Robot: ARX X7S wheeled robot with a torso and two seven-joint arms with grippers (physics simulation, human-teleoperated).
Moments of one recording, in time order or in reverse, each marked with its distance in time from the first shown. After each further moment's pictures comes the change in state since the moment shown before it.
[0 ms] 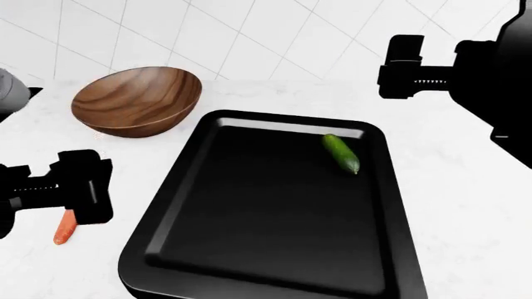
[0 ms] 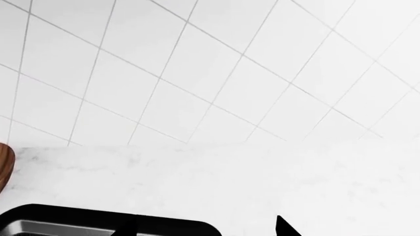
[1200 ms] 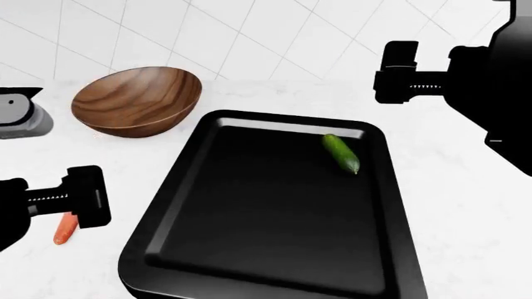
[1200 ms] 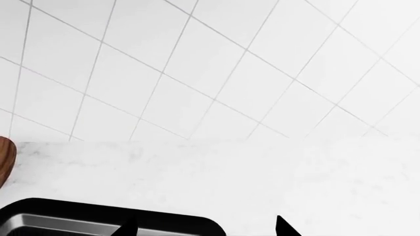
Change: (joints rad) left arm 0.157 -0.034 0.072 -0.060 0.221 0.005 0.084; right arm -0.006 0.004 -0.022 -0.008 -0.002 -0.014 -0.009
